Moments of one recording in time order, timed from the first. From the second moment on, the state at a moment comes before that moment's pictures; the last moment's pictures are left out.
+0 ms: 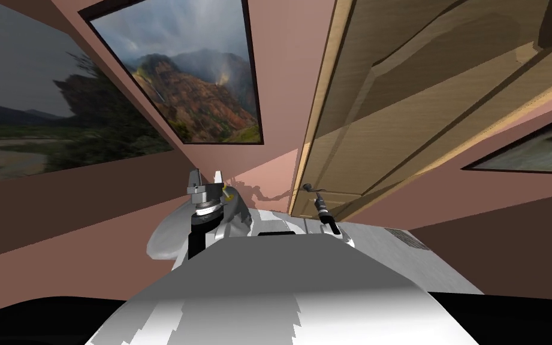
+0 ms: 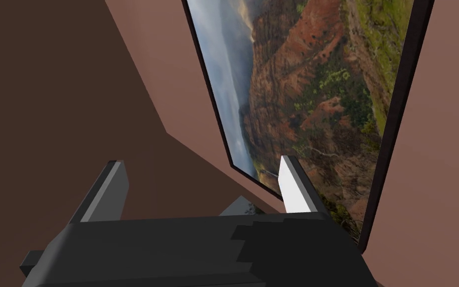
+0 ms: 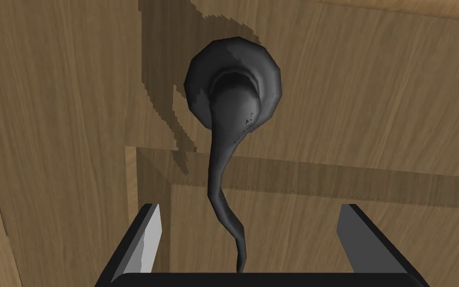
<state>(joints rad) 0.09 -0.32 -0.05 -0.98 -0.15 -0.64 -0.11</state>
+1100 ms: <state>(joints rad) 0.10 -0.34 -0.09 -0.96 -0.16 -0.65 -0.12</state>
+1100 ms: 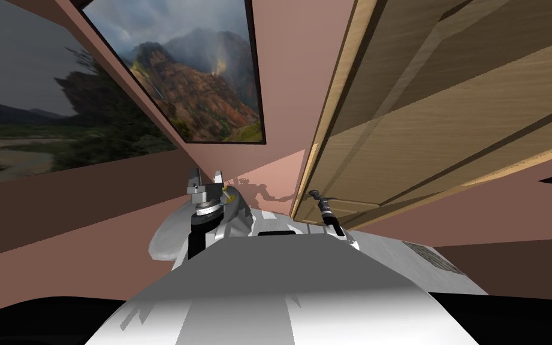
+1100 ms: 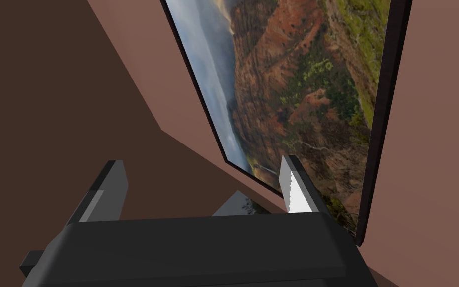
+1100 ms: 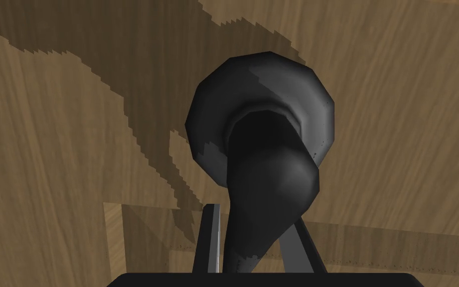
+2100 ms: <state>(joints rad) 0.18 -0.45 -0.02 -0.93 -0.16 -0.76 -0.24</state>
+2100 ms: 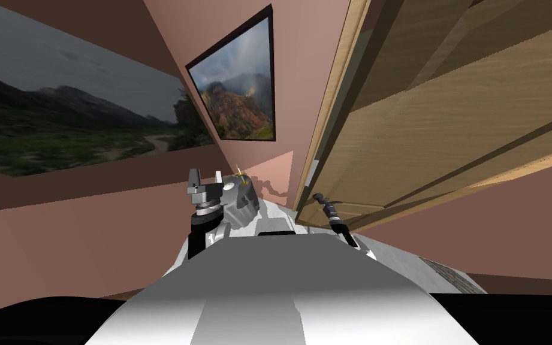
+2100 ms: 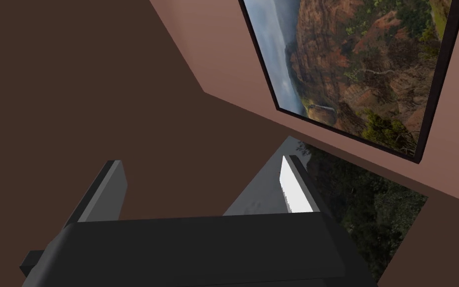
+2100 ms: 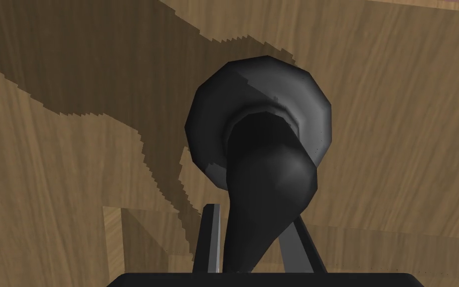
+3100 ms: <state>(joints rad) 0.28 -0.54 0.04 -0.91 -0.15 -0.92 -0.33</state>
